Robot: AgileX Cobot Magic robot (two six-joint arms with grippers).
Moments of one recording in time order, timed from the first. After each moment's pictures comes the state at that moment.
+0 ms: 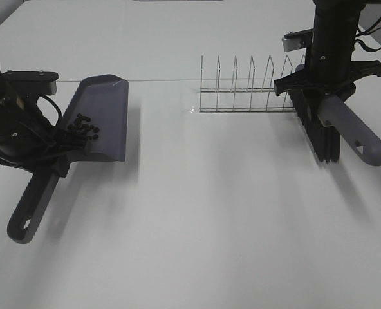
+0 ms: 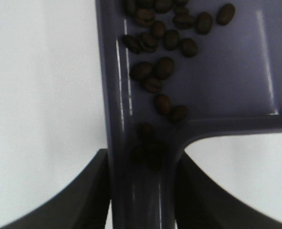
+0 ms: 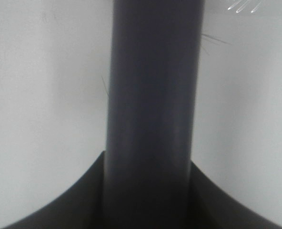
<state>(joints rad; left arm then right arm) -0.32 1.77 -0.98 0.04 0.53 -0.31 0.24 2.21 -1.80 -0.19 1.16 0.24</state>
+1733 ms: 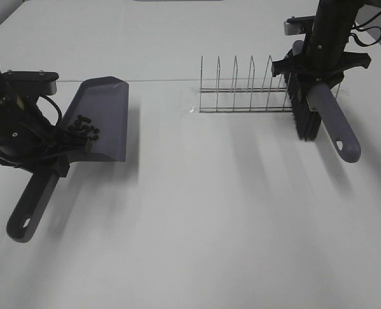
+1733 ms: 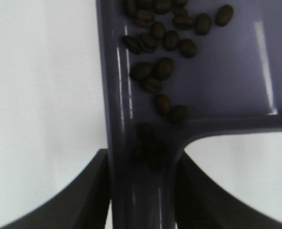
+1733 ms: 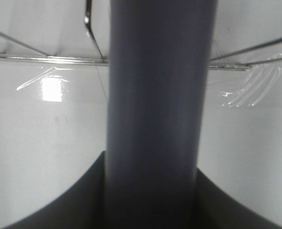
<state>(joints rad) -0.32 1.77 -0.98 0.03 0.53 -0.31 0.16 2.37 -2.08 -0.09 1.13 0.16</state>
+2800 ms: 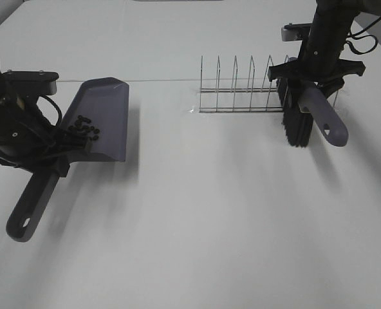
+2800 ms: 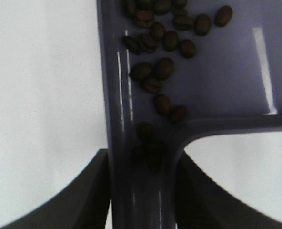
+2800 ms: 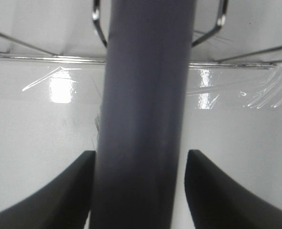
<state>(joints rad) -0.32 1.77 -0.98 0.03 0.53 -0.31 0.16 2.40 -2.09 -0.05 1.12 0.16</state>
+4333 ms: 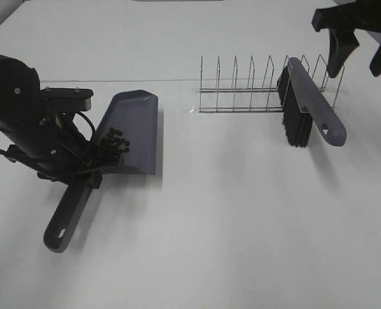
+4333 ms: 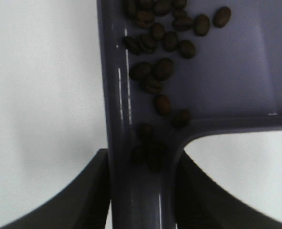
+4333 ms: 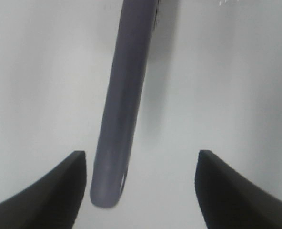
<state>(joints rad) -0.41 1.88 -0.99 -0.02 0.42 -0.31 0.16 1.82 -1.62 0.02 1.22 0.10</state>
